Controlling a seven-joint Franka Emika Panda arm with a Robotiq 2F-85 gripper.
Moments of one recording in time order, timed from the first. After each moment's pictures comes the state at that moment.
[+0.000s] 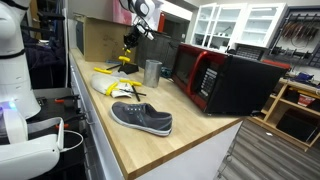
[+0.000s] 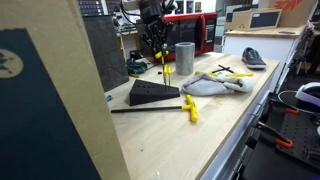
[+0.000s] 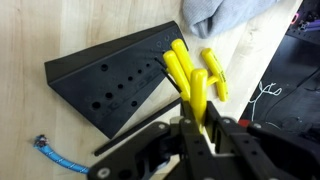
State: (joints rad) arm 0.12 0.40 0.24 -1.56 0.12 1.66 -1.51
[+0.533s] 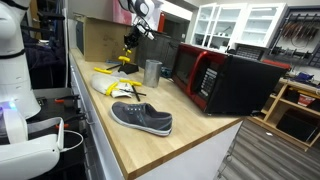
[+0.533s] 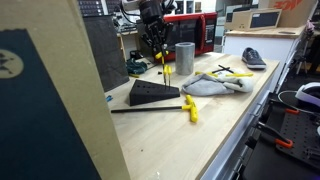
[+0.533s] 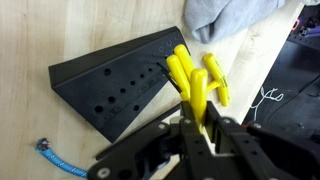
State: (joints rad) arm 0.12 0.40 0.24 -1.56 0.09 1.67 -1.51
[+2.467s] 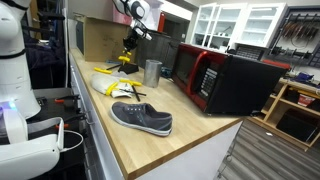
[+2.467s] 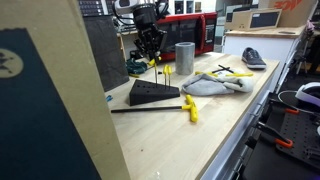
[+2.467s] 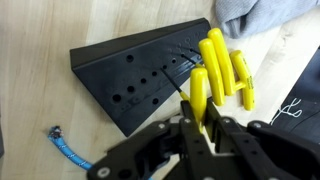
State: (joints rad) arm 0.16 0.42 0.25 -1.59 0.05 1.79 -1.50
